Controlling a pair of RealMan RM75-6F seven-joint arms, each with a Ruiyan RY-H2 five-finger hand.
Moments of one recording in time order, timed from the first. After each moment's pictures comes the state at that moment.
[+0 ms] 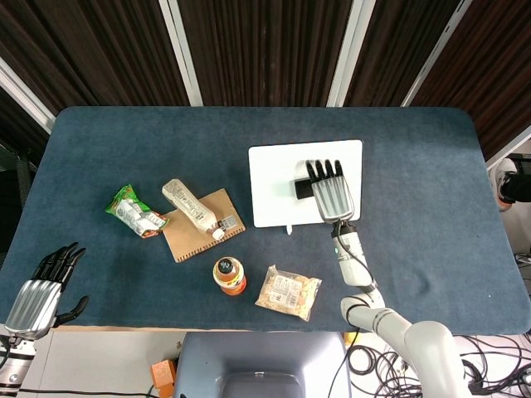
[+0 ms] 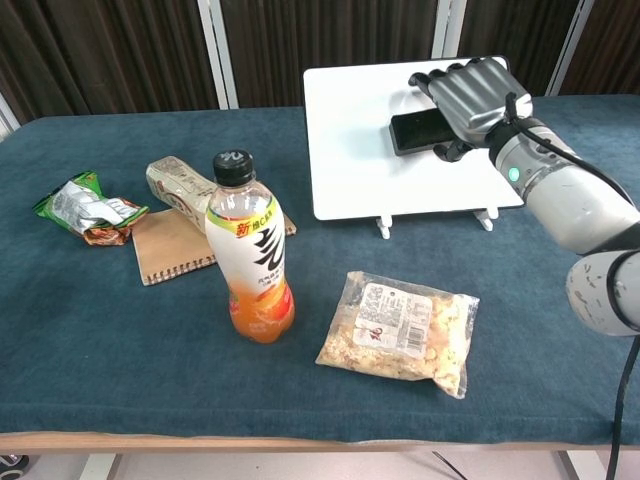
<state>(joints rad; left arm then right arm) -0.15 -1.13 0.02 -1.57 1.60 1.44 -0.05 0.89 -2.03 0.32 -0.54 -1.26 1.14 -0.46</state>
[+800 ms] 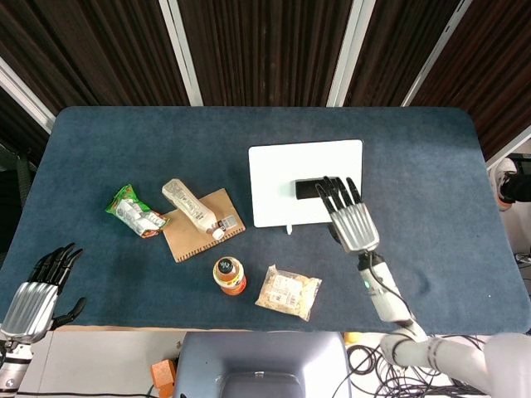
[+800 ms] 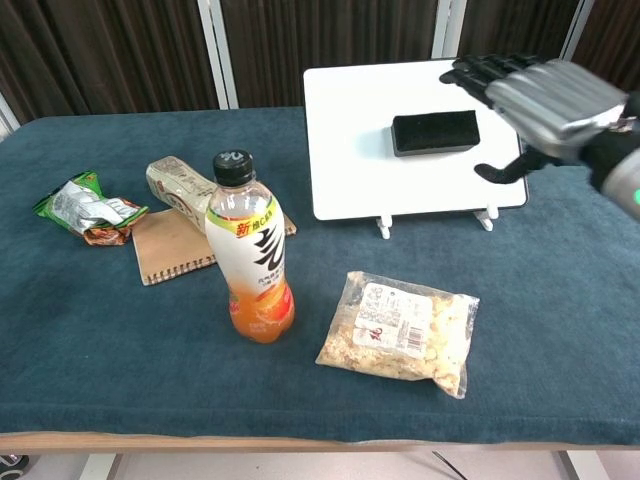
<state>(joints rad) -0.13 -1.12 0.02 -1.58 1.62 1.48 -0.04 0.62 -1.63 0.13 -1.27 -1.37 1.32 -0.51</state>
